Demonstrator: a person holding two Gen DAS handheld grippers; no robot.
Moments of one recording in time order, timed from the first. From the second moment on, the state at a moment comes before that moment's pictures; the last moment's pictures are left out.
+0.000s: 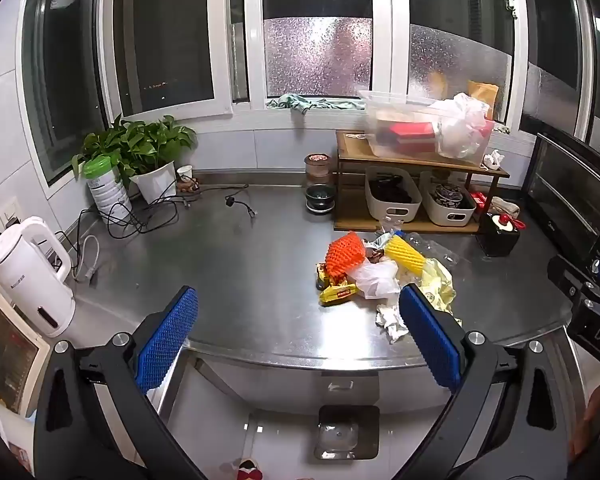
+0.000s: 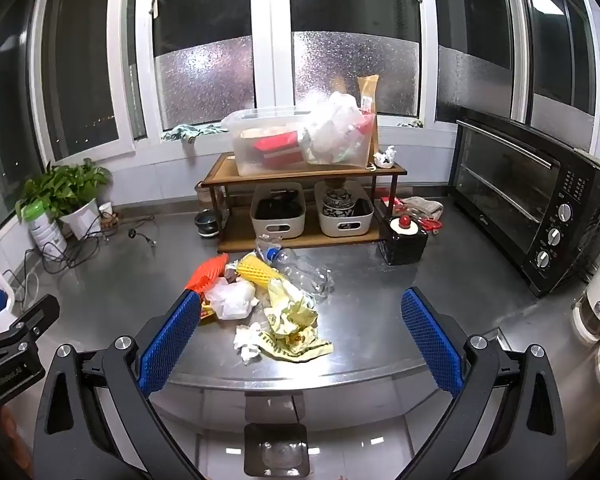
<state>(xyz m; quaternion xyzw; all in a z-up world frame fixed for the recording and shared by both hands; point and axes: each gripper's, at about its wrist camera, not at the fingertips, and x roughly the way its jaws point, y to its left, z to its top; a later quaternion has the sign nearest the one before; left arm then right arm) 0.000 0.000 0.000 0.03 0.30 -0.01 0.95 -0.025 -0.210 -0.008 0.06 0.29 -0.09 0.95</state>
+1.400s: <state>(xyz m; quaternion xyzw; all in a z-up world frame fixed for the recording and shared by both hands) -0.012 -0.008 0.021 0.02 0.28 -0.01 0.96 -0.046 -0.213 0.006 0.07 0.26 -0.09 0.96</state>
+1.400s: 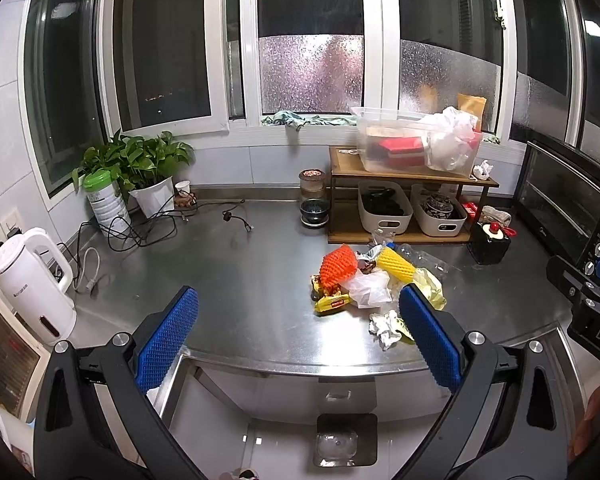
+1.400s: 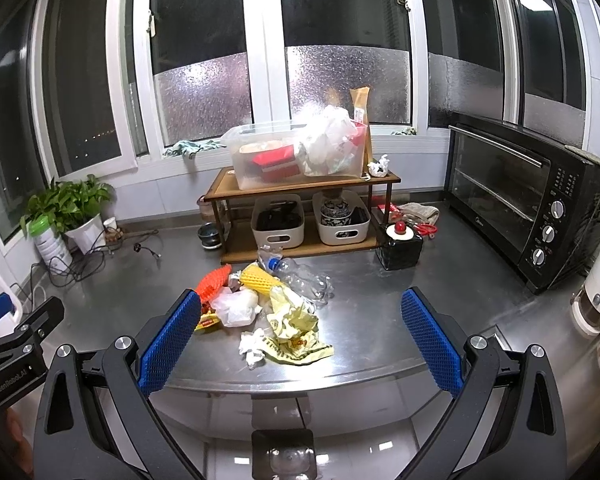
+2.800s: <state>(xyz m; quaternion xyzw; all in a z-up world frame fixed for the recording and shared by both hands) -0.007 -0.002 0.016 0.02 0.28 -0.01 0.96 -0.043 -0.208 0.009 0.07 0.25 -0.10 0.96</state>
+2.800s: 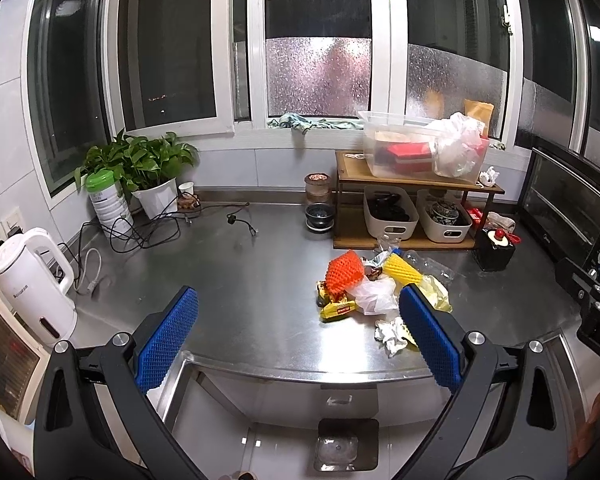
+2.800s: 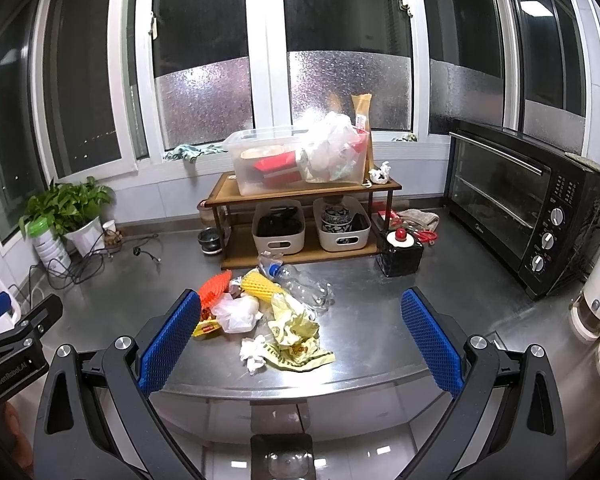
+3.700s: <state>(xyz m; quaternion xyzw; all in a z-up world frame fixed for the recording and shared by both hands) 0.051 -0.002 -0.039 0.02 0.32 -0.02 0.95 0.021 -0.237 -0.052 0.09 0.30 -0.08 0.95</state>
